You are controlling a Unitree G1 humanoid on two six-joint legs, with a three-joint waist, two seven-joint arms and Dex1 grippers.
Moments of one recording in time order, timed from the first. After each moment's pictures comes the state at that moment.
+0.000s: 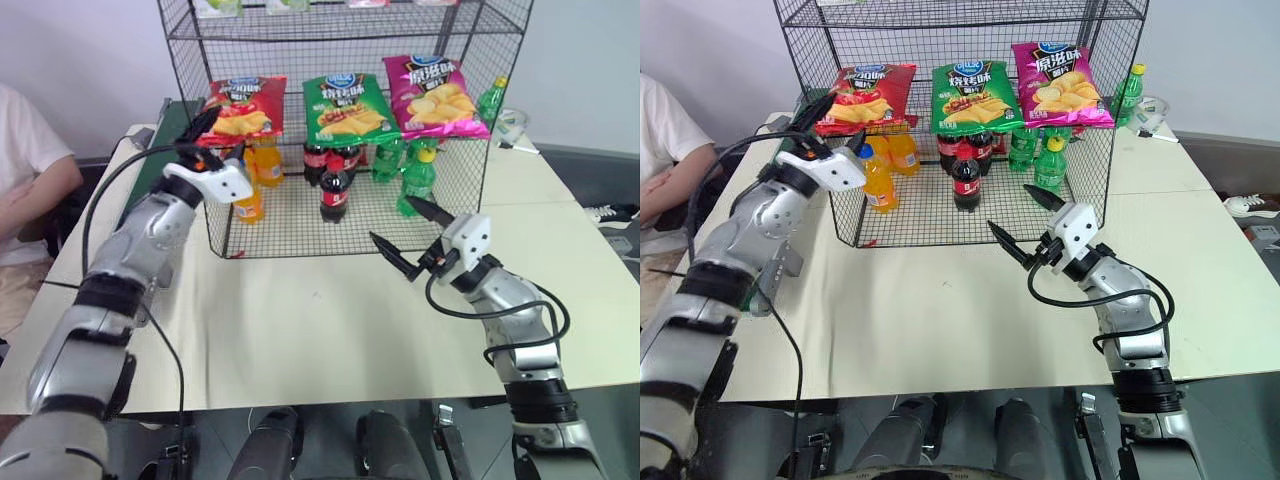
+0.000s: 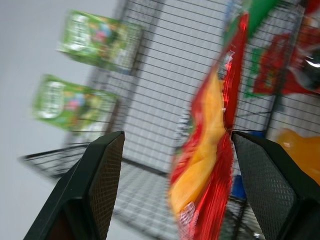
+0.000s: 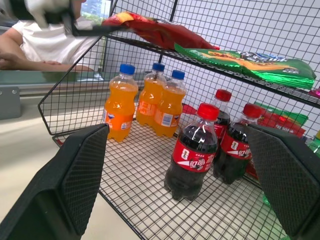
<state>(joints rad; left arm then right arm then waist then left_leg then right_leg) -0.75 0.69 -0.20 0.46 0.56 -0.46 0.11 -0.28 -0.41 -0.04 -0.03 0.28 -0.12 0.72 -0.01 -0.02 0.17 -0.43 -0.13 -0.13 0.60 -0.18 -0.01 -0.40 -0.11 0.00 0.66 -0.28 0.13</state>
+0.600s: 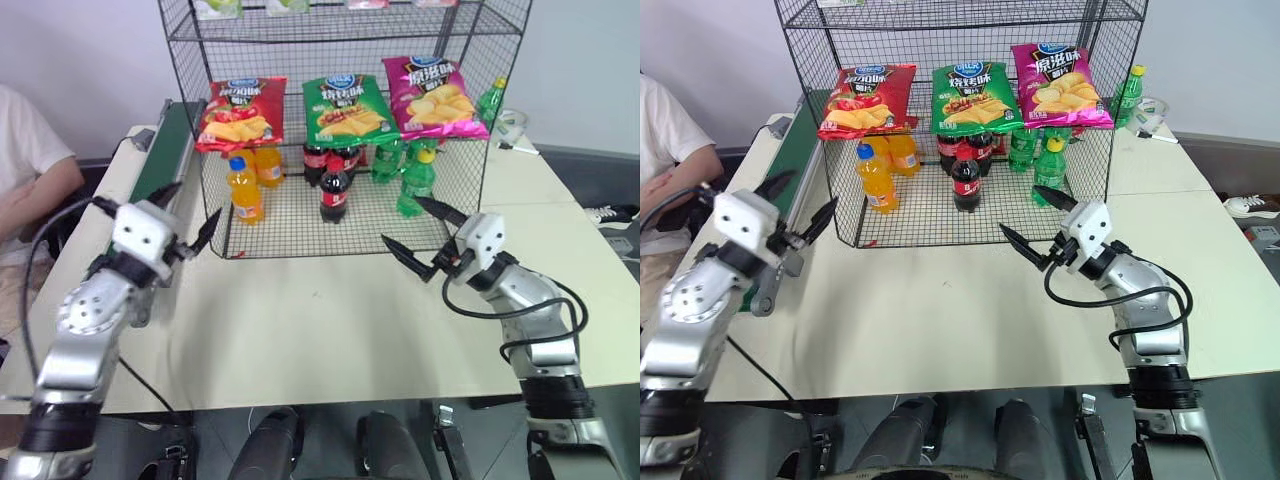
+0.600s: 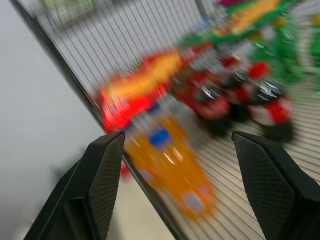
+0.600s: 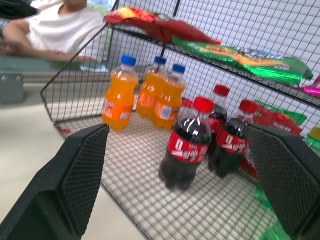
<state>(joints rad) -0.06 0.70 0.20 -0.24 -0.39 0.03 -0.48 -0.26 -0.51 -0.10 0.00 0.33 -0.12 0.82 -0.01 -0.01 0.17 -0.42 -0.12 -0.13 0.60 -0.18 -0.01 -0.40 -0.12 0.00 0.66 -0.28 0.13</state>
